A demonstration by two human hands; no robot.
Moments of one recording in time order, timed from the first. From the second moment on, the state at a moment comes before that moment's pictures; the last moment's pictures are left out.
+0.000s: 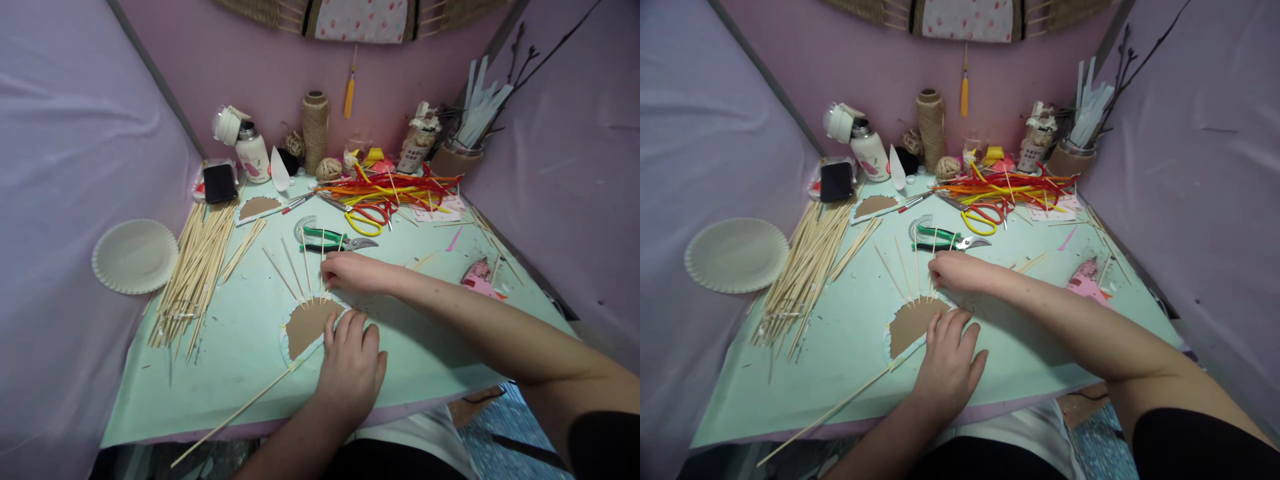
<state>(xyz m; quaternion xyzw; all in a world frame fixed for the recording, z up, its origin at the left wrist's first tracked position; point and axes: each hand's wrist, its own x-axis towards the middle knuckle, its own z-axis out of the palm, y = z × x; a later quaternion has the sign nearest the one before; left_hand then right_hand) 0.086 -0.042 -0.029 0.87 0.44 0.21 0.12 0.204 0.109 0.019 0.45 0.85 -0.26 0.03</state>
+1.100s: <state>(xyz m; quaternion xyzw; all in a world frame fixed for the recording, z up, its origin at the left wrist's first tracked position) 0.086 -0.043 -0.030 0.87 0.44 0.21 0.11 0.204 0.108 0.020 0.45 0.85 -0.26 0.03</state>
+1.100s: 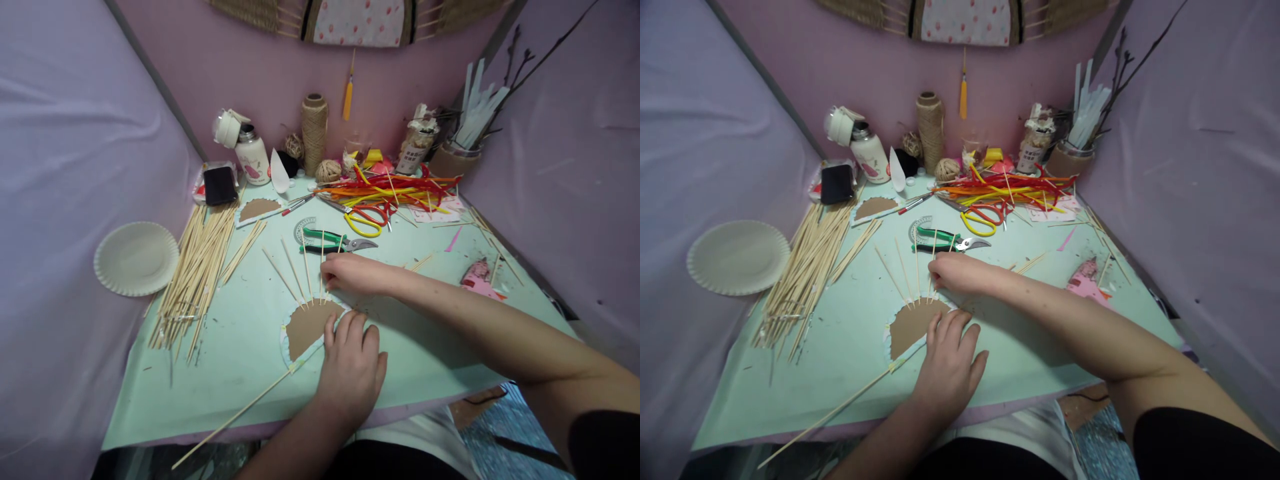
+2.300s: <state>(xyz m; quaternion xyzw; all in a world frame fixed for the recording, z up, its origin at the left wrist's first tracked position) 0.086 -0.042 -0.029 0.87 0.44 0.21 0.12 0.205 0.108 0.020 0.45 0.85 -0.27 0.02</state>
